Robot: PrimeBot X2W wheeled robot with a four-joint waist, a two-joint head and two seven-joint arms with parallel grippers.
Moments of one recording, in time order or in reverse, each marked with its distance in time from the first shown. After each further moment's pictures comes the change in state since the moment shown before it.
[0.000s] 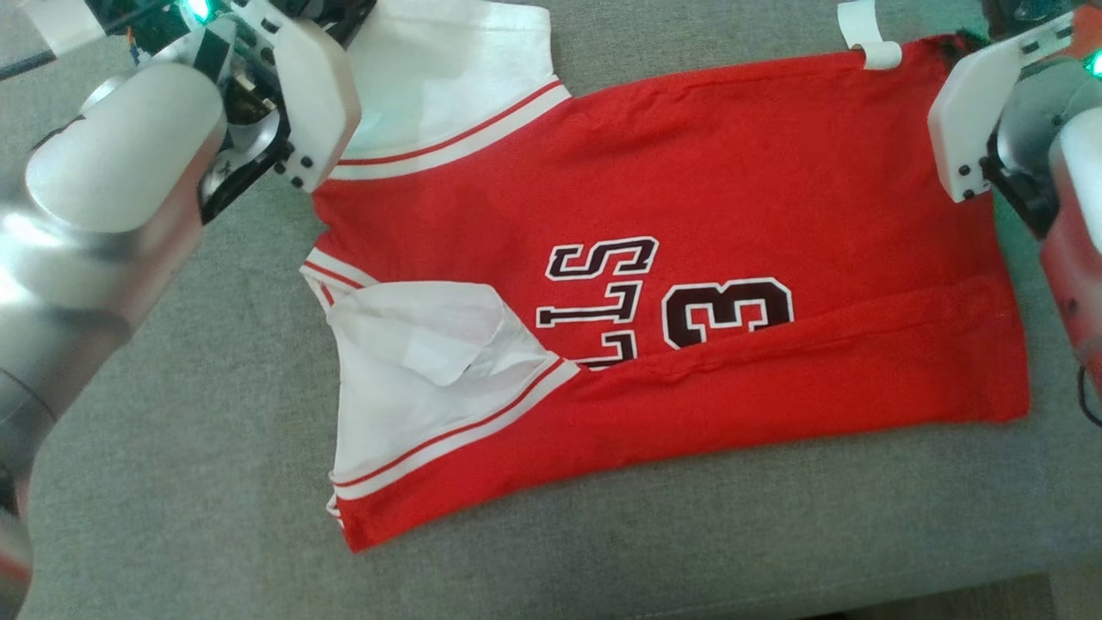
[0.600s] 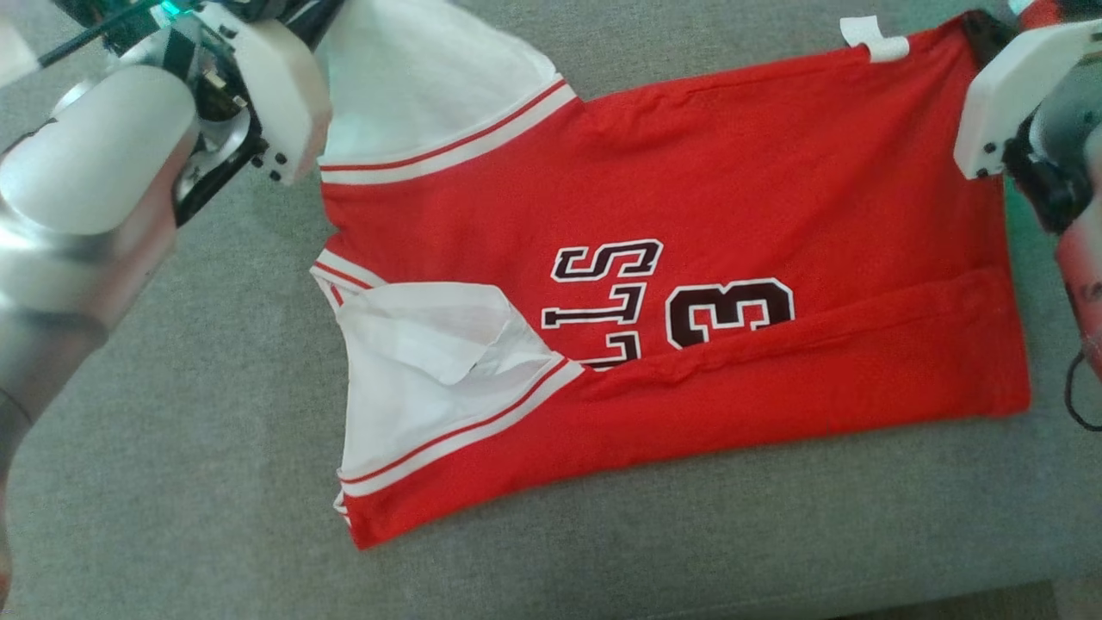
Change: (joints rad) left arm 0.000 0.027 -0.009 0.005 -0.004 0.000 -0.138; right arm -0.014 0.014 -0.072 0.084 0.182 0.000 -0.117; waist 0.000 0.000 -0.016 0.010
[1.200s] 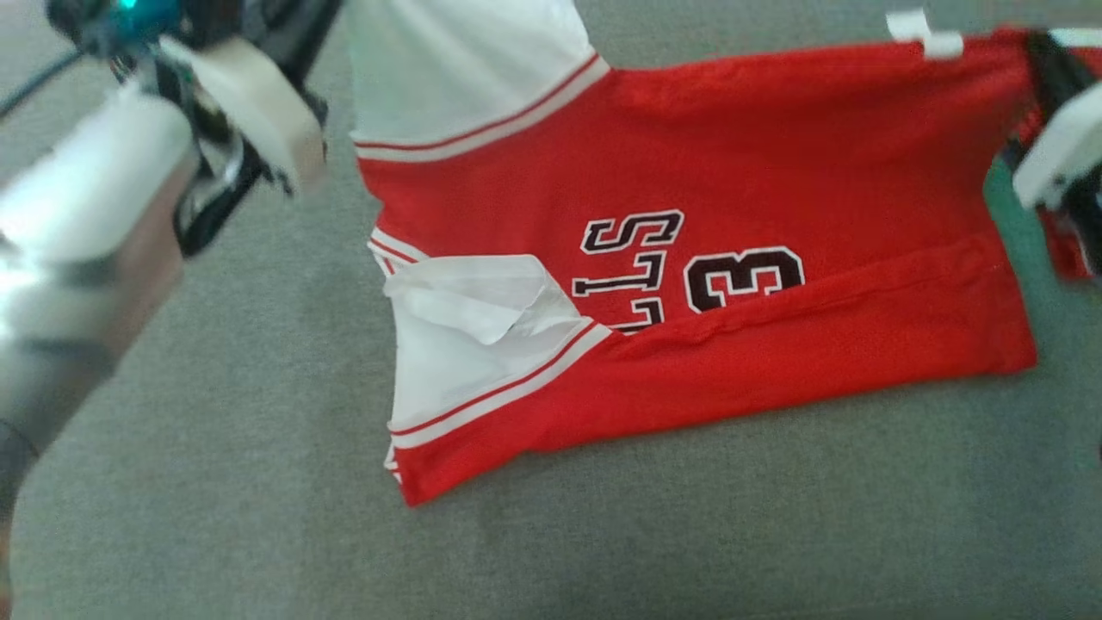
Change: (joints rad) left arm 0.067 0.022 0.049 -0.053 -0.108 0.000 -0.242; right arm 0.152 -0.104 -0.040 -0.144 0.294 0.000 -0.091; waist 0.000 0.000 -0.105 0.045
